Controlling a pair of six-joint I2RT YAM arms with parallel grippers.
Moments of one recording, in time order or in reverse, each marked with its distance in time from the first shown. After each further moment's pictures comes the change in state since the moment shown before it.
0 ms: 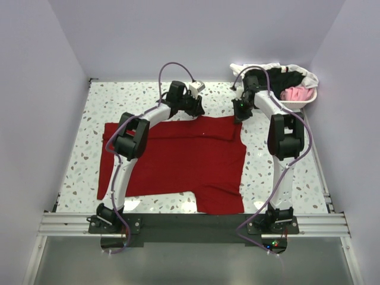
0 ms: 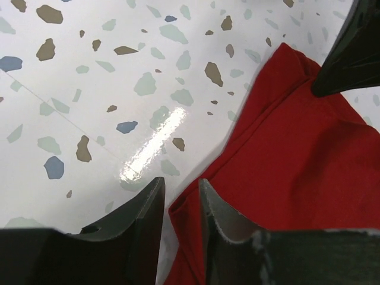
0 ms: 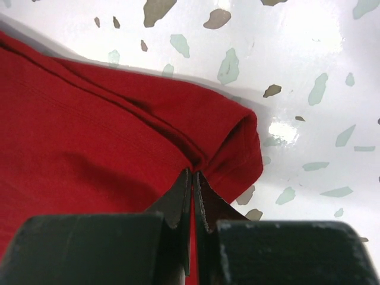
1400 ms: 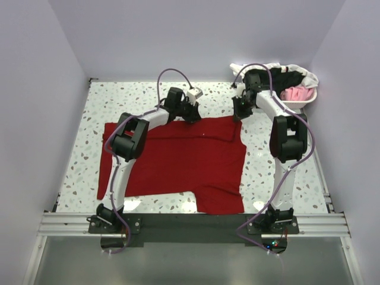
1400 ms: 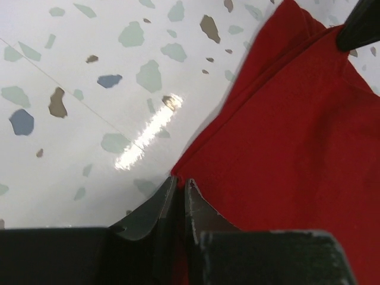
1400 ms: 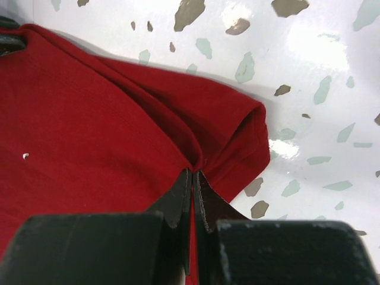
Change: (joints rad) left arm 0.000 -0.029 -0.127 0.045 -0.012 0.000; right arm 0.000 -0.070 -0.040 0.037 -0.035 -0.011
